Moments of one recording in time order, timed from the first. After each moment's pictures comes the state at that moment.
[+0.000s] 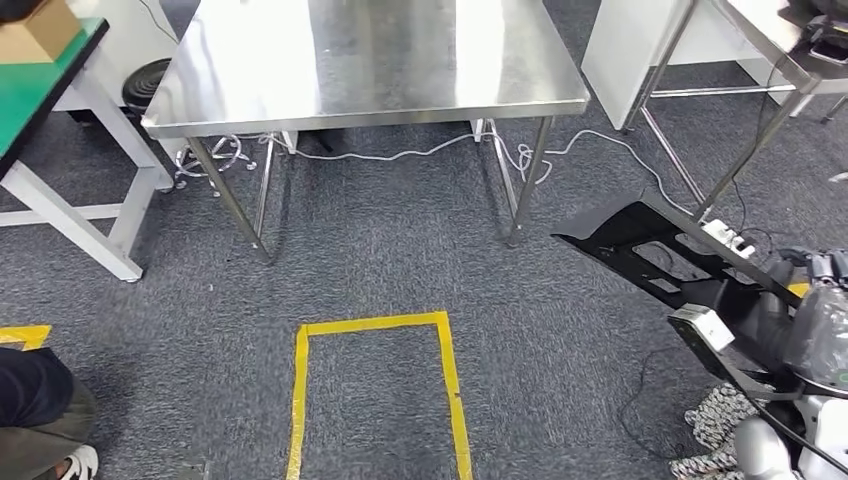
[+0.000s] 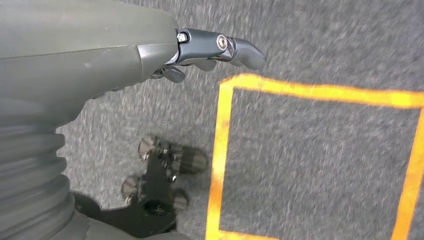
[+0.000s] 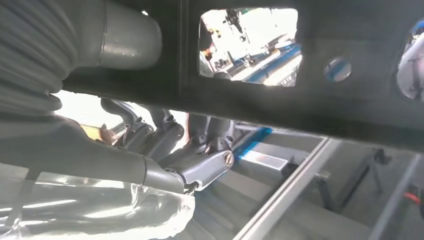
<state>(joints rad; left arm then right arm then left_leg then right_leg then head) -0.12 -0.09 0.79 -0.23 -0.44 0.09 -0.46 -0.01 -0.30 -0.17 -1.75 1.13 -0.60 -0.08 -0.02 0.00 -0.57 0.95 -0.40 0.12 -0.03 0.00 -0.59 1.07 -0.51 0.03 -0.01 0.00</state>
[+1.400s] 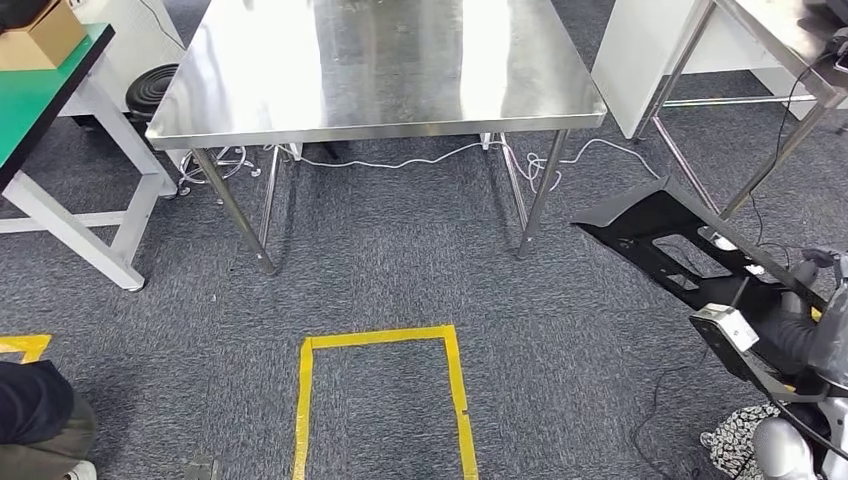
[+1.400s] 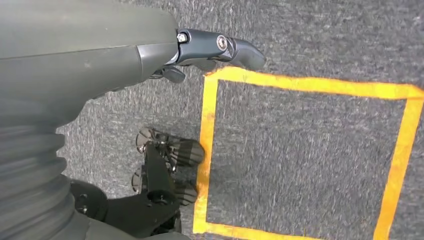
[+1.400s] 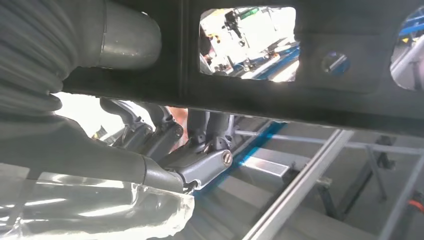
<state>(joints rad) -0.12 -0.10 0.79 -0.23 -0.45 0.10 -0.46 0.00 -0.33 -0.21 -1.74 1.05 -0.60 -0.12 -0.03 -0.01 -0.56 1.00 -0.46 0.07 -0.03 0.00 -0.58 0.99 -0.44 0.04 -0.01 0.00</state>
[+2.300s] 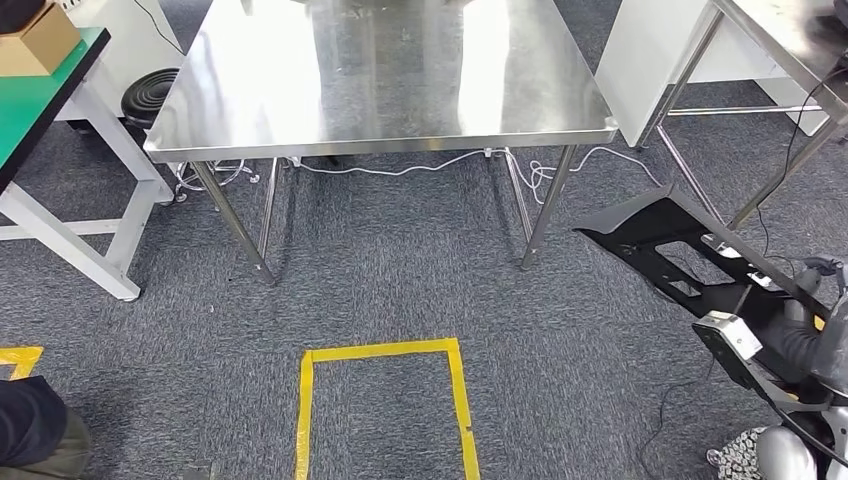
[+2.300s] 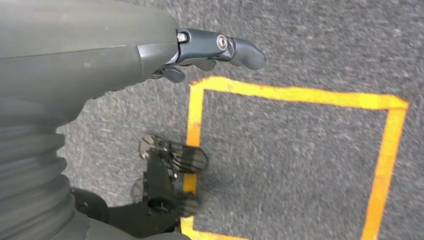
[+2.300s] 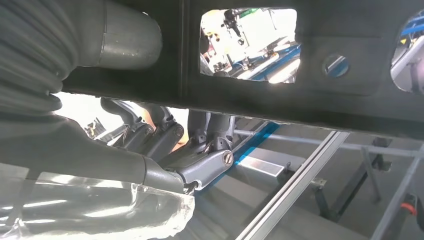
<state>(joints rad) -0.11 -0.09 0.79 -0.23 -0.46 0.11 -0.46 0.03 -0.32 -0.22 -1.76 1.05 -0.60 -0.13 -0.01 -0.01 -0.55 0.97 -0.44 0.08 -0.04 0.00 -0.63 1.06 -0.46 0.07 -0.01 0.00</state>
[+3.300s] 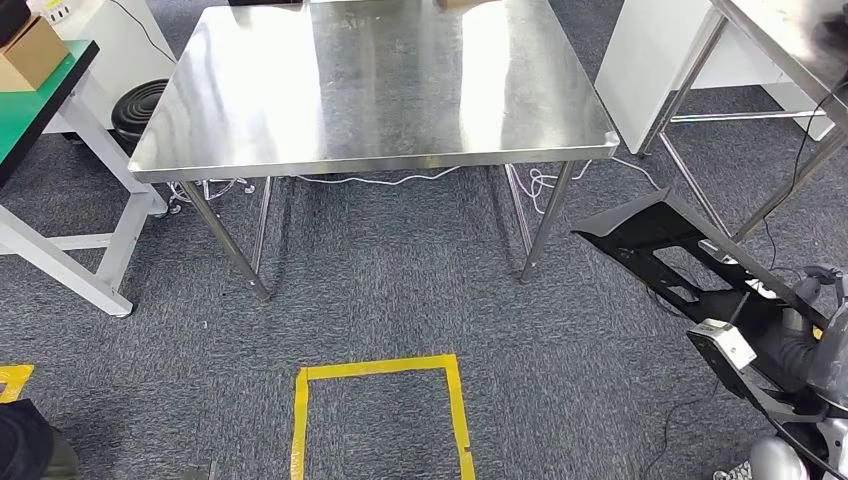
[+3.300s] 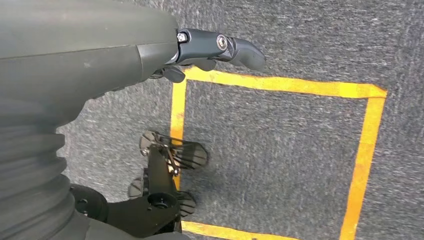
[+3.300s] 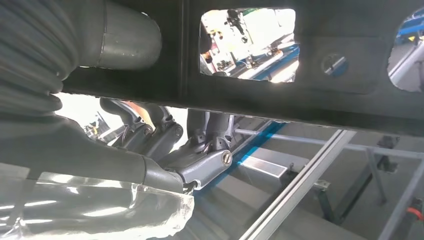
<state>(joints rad) -0.12 -0.09 0.79 -0.23 -0.46 0.10 -0.45 0.06 -0.27 -0.24 -1.81 1.09 -0.60 -0.12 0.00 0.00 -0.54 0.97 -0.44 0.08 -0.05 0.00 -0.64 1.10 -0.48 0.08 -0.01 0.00</state>
